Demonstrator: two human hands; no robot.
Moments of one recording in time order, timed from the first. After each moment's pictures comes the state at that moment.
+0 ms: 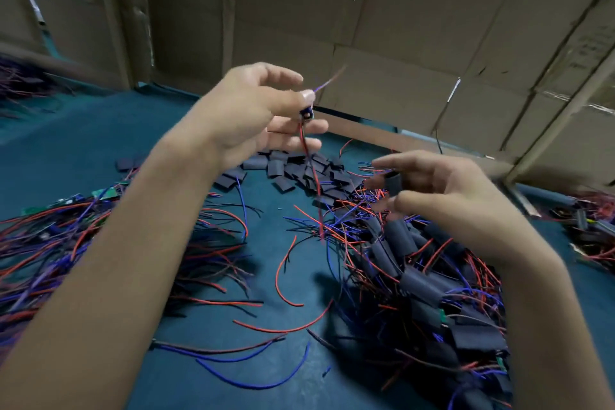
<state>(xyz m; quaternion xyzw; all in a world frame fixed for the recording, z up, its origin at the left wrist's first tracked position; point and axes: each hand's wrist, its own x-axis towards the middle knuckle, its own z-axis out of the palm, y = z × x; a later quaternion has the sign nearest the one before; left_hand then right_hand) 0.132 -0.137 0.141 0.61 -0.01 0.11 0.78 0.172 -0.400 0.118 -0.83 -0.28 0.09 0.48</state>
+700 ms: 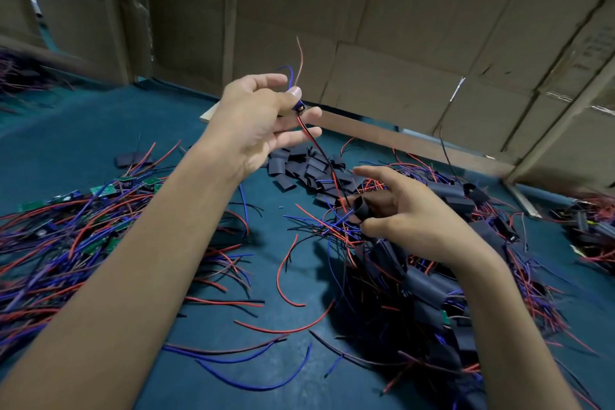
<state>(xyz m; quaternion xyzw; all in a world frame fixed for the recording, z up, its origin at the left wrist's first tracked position) 0.157 -0.142 0.122 0.49 0.07 0.17 0.85 0.183 -0.374 0.084 -0.88 -0.25 0.13 0.38</state>
